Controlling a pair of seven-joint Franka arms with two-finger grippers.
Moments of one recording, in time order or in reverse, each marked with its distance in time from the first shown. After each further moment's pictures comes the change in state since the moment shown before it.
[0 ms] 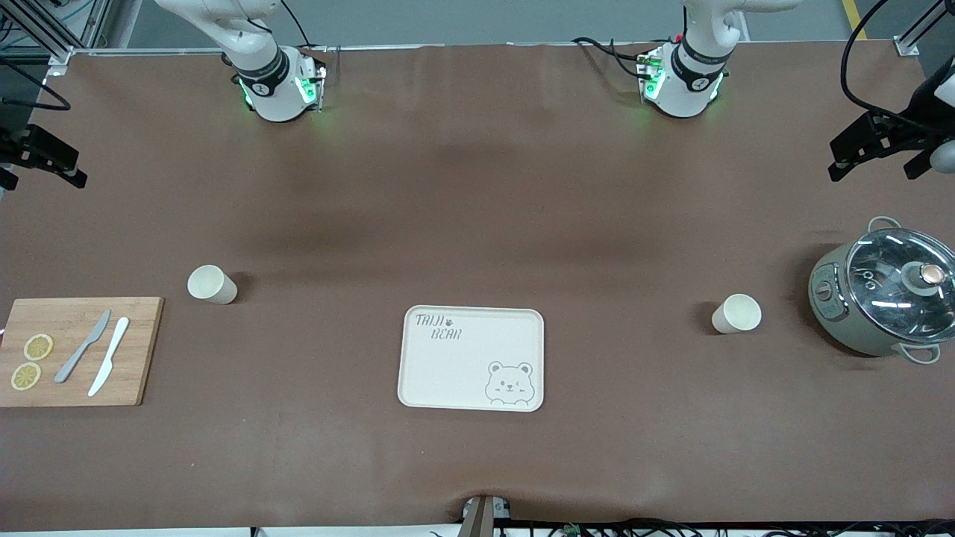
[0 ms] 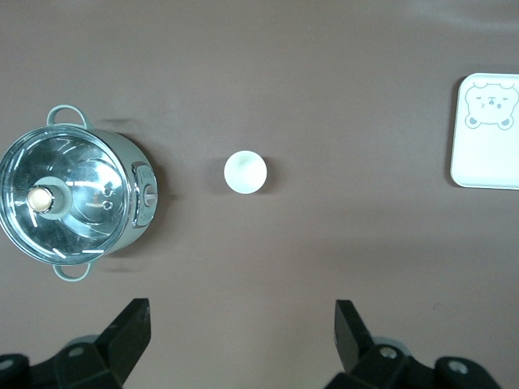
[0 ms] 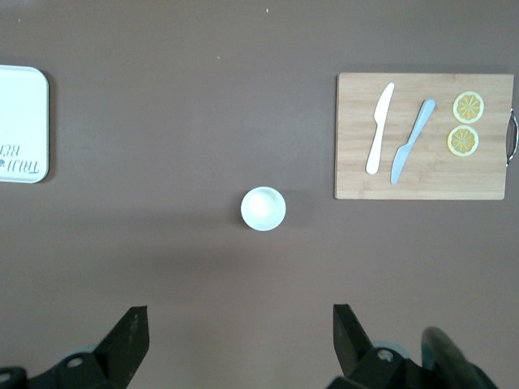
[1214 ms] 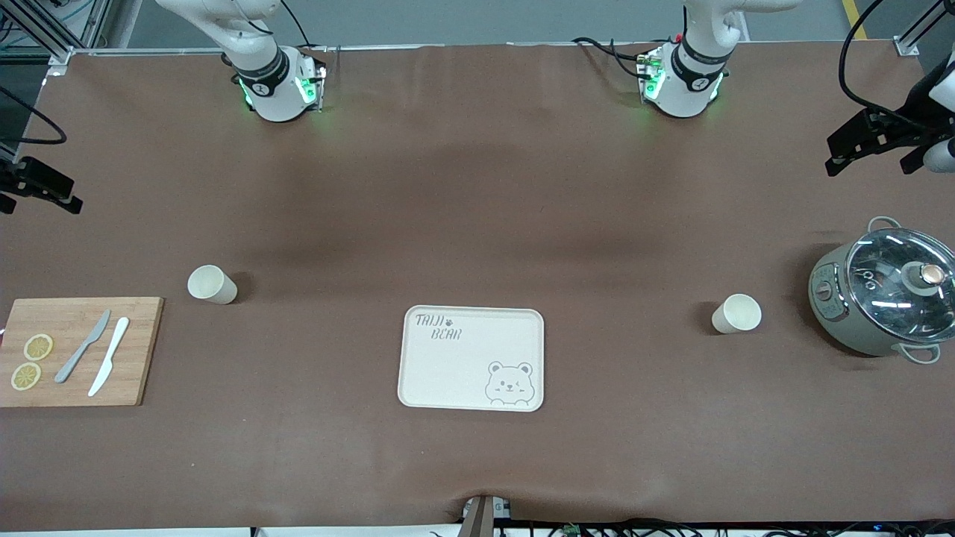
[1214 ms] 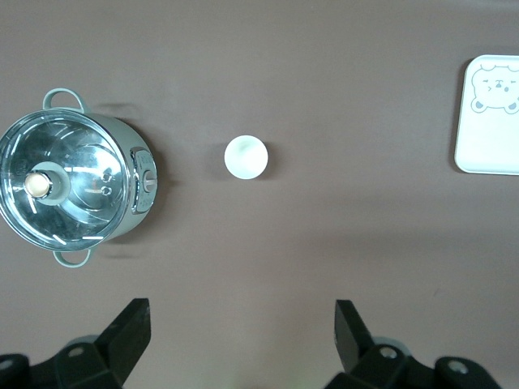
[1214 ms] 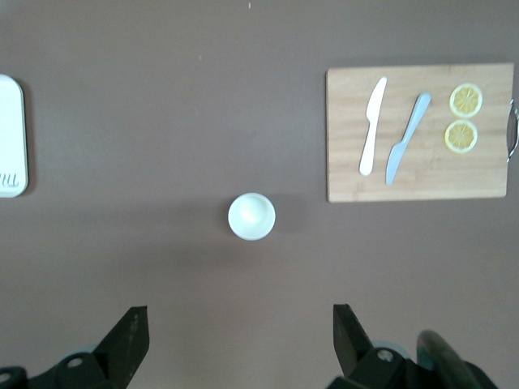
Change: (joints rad) left arm -0.001 0.003 0.000 0.000 0.000 -0.038 0.000; right arm -0.024 0.060 -0.009 0.010 0.000 0.003 0.002
